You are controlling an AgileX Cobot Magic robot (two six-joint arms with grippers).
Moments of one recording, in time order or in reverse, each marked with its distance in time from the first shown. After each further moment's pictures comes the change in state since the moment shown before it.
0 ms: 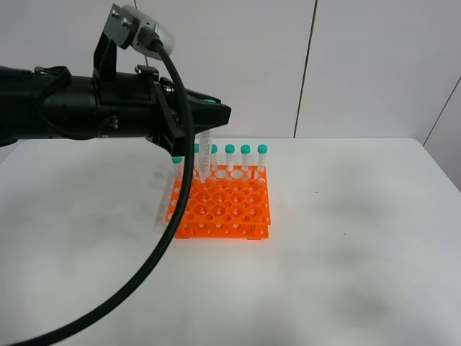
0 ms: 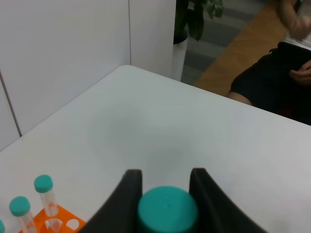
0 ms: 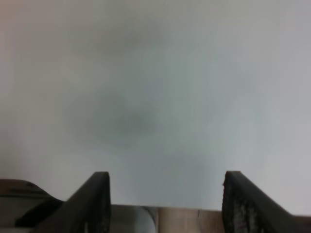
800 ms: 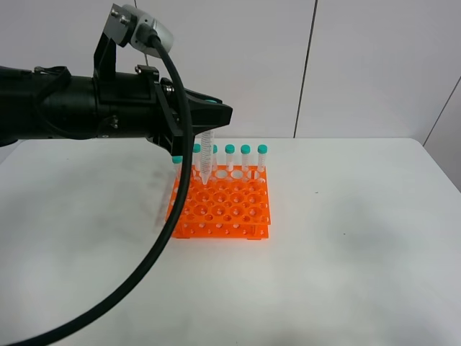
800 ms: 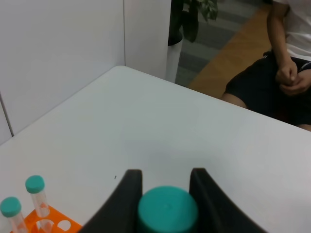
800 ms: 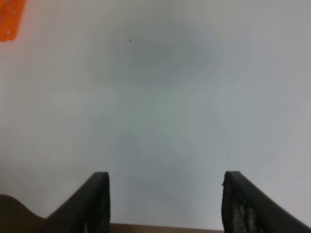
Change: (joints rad) left arm 0.000 0.000 0.000 0.000 0.015 -0.018; right arm 0.054 -0.540 0.212 -0.064 0.000 0.052
